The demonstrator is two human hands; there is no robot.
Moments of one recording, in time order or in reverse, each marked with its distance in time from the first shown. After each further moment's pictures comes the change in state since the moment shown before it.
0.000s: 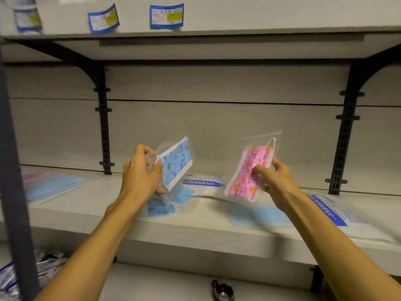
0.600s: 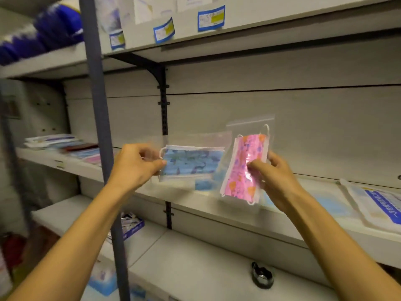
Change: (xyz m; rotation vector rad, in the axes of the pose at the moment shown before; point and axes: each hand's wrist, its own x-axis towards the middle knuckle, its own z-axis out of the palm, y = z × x) left_hand -0.077 0.045 -0.102 0.317 0.099 -0.127; right_hand -0.081 -0.009 0.047 0.102 -0.402 -0.023
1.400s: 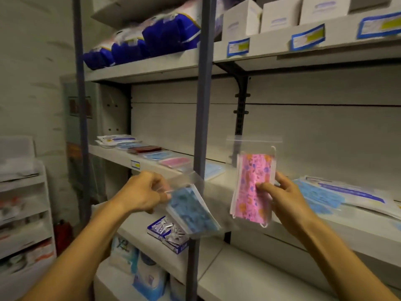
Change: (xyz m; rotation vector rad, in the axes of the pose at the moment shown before) left_hand 0.042 -0.181 -0.209 0.306 -0.309 -0.162; right_hand -0.018 0.028 0.256 0.039 -0.171 -0.007
